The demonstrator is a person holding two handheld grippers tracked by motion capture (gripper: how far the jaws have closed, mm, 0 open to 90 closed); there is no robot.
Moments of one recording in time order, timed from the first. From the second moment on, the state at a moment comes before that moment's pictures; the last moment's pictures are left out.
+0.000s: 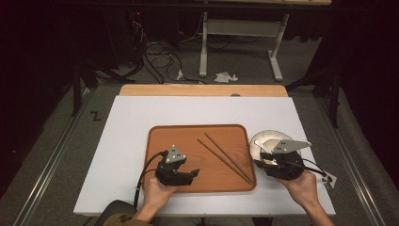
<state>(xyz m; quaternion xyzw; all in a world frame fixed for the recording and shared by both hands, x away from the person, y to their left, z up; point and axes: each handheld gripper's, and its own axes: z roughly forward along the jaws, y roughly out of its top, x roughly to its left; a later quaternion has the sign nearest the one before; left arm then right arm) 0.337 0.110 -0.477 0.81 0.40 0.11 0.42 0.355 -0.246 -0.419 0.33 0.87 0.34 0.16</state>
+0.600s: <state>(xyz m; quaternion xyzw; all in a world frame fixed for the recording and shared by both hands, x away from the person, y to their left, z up) 0.337 0.110 -0.476 0.81 0.40 0.11 0.42 0.339 -0.249 -0.453 0.32 0.87 0.34 0.15</state>
